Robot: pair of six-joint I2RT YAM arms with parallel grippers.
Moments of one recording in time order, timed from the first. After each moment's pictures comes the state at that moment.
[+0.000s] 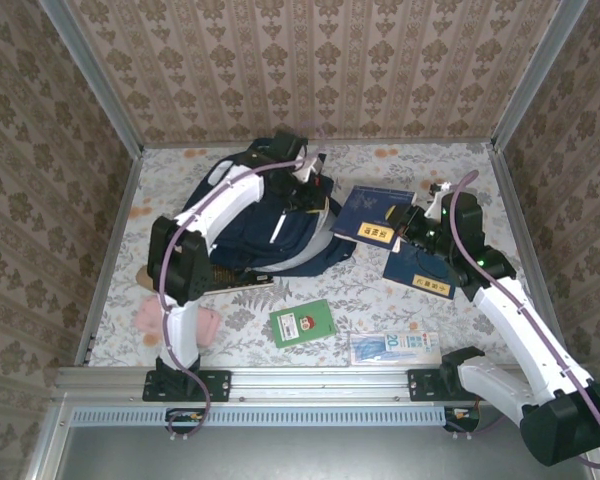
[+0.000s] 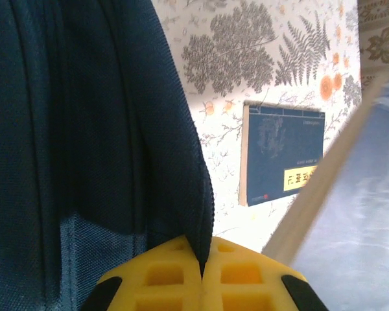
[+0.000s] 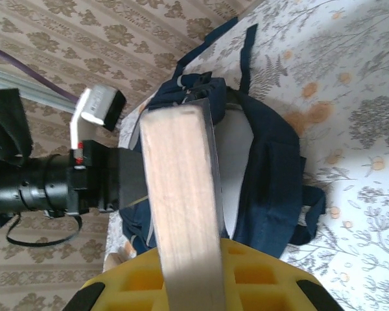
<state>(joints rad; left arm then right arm) -0.59 2.02 1.88 -0.90 0.54 -0.42 0.23 0.97 0.84 -0.31 -0.30 0.84</state>
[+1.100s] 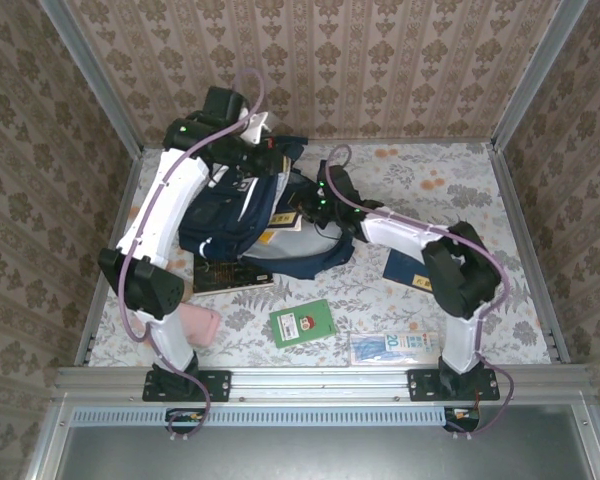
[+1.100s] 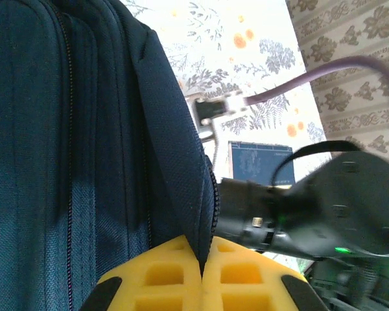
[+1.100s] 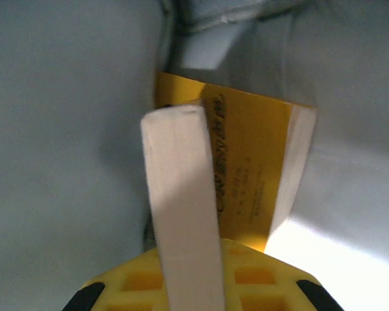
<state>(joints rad) -0.42 1.82 2.10 -1.17 0.54 -0.31 0.59 1.93 1.35 0.03 -0.22 1.19</state>
